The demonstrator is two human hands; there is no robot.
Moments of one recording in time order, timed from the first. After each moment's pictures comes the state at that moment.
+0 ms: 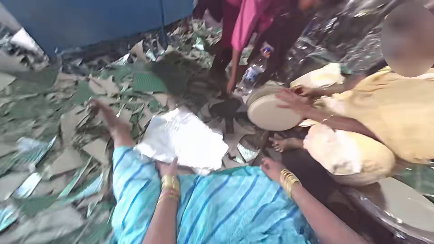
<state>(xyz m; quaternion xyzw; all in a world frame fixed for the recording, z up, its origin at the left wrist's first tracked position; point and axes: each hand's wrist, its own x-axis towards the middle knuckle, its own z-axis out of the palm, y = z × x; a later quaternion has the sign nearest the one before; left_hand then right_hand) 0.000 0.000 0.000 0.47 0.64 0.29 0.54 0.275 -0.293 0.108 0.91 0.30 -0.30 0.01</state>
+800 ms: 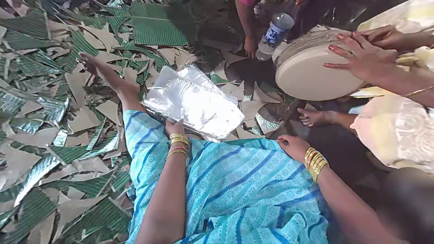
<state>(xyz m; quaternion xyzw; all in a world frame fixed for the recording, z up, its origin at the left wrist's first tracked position) 0.026 0.036 -0.001 0.46 0.69 0.29 0.48 0.299 -0.279 0.093 0.88 0.32 -0.35 0.03</state>
